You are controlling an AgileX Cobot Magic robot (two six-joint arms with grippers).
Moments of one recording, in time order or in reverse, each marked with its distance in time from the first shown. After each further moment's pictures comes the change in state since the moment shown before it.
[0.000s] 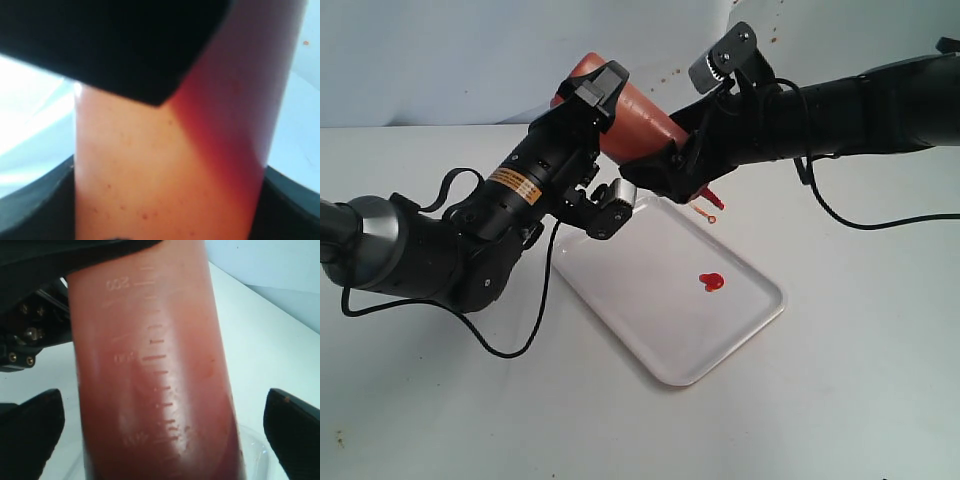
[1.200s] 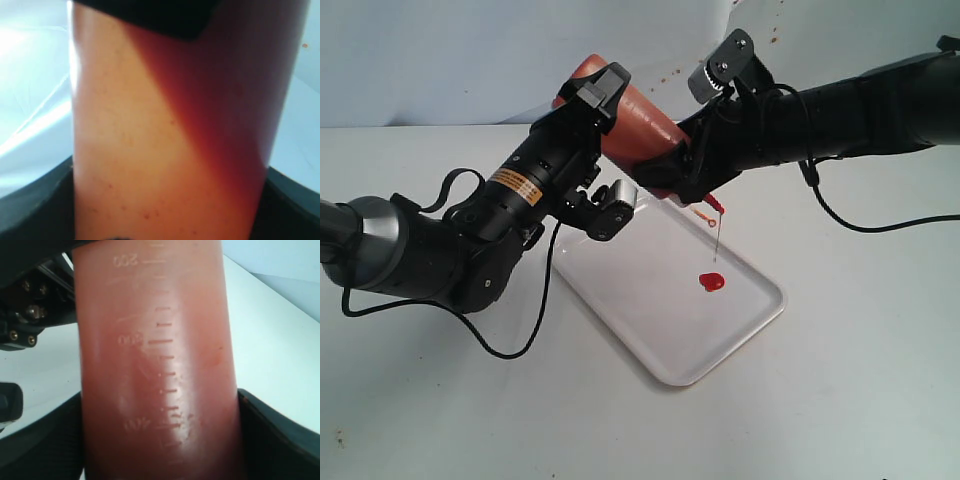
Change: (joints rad) left arm 0.000 0.000 0.000 0.002 0.002 -0.002; right arm 0.000 -0.002 0.000 -0.075 -0.002 0.023
